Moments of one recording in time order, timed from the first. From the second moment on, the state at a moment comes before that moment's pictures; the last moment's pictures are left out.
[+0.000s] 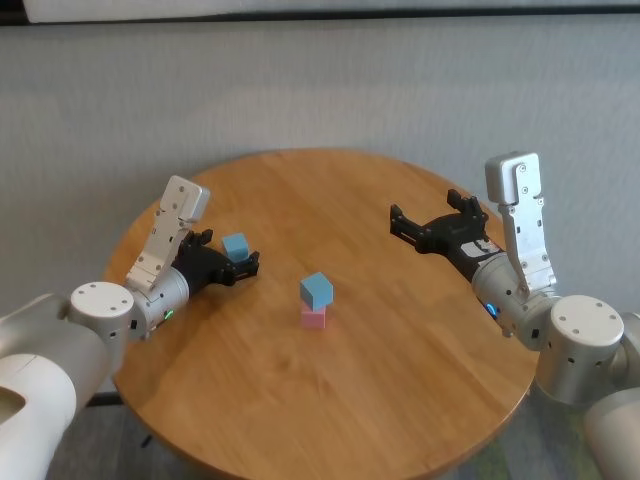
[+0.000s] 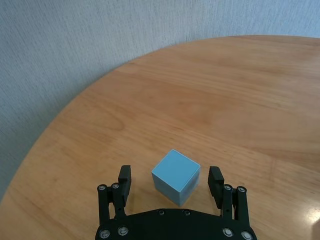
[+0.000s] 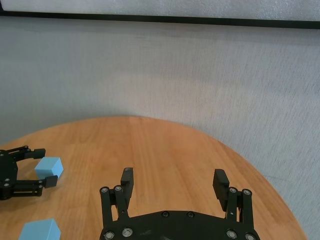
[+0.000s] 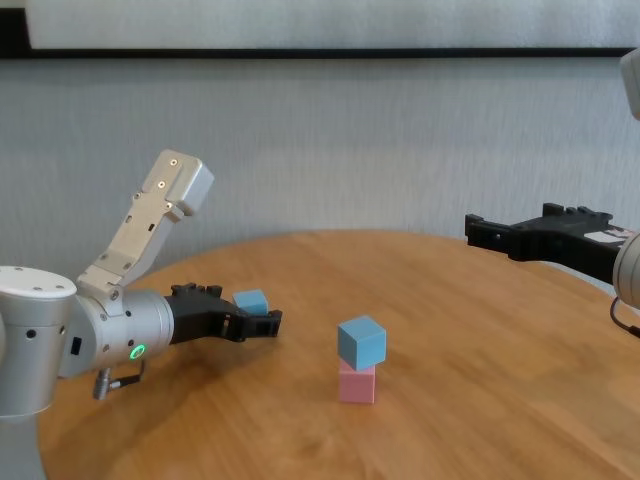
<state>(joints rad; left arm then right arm) -0.94 0.01 0.29 -0.06 0.00 -0.34 -0.37 0.34 0.16 -0.21 -1.23 0.13 0.07 0.22</state>
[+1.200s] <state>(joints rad) -0.91 0.02 0.29 -0.11 -0.01 -0.32 -0.37 0.34 0.16 -0.21 -1.23 0.13 0.07 0.22</state>
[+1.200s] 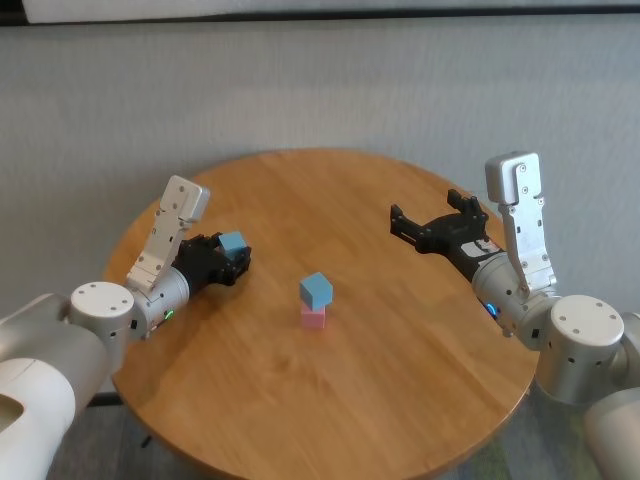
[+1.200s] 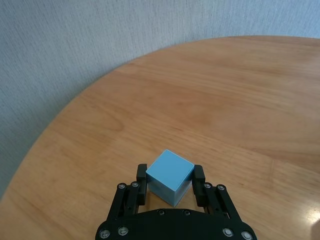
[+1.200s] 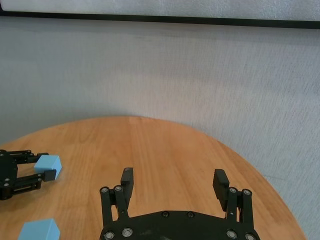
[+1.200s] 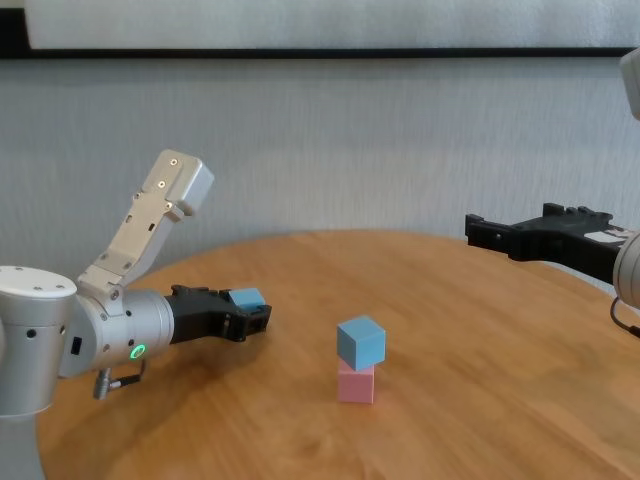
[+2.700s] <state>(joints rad) -0.94 0.05 0.32 -0.07 0.03 -0.32 -0.34 0.34 0.16 -0.21 -1.23 0.13 0.07 0.22</state>
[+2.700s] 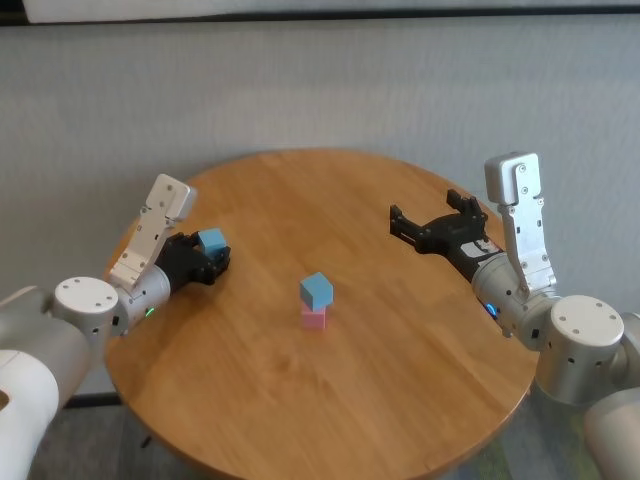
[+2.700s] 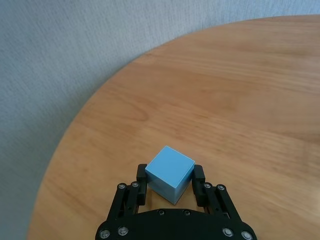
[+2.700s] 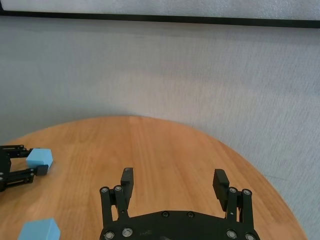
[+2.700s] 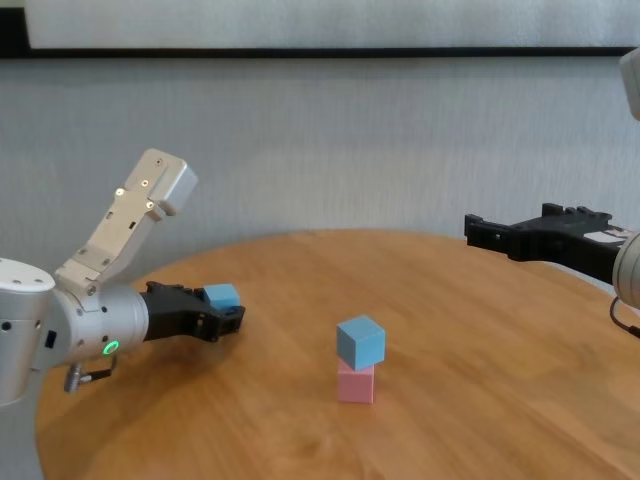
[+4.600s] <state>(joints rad) -0.74 0.09 0.30 -0.50 0.02 -0.16 -0.36 0.34 0.16 -0.21 -1.23 0.13 0.07 0.22</state>
